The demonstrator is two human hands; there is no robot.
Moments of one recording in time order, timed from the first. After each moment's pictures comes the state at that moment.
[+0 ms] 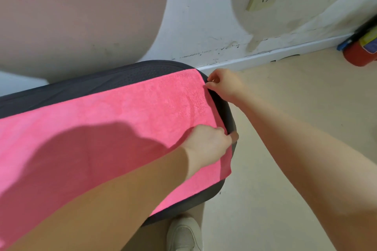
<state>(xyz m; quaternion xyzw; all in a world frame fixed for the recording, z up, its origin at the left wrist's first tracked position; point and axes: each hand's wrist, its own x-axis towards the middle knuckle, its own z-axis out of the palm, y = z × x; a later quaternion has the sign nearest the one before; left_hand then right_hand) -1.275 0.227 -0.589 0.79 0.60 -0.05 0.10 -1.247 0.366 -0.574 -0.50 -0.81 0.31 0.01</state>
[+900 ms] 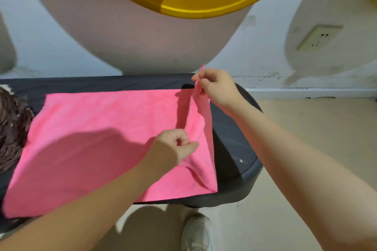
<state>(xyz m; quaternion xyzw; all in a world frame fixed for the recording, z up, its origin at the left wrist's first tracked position) -1.369 0.080 -0.554 0.30 0.73 0.48 0.38 -1.350 0.259 -0.516 -0.33 -0.81 0.47 0.14</state>
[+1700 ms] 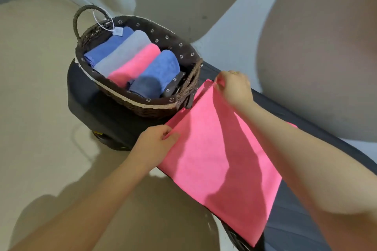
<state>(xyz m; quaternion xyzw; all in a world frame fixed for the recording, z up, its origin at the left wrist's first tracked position) -1.483 -0.162 -0.566 -0.01 0.88 0.44 0.17 -1.588 0.043 -0.552 -0.02 -0.99 0.14 0.03</state>
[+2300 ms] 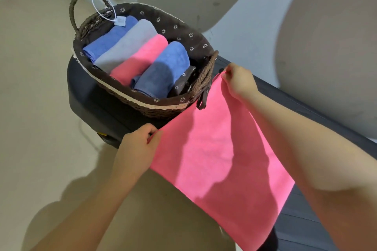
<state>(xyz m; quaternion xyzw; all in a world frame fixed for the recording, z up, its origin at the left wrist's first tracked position) -1.493 -0.204 -0.603 -0.06 0.93 0.36 0.05 -1.633 0.037 -0.592 -0.08 -0.97 0.24 -0.02</state>
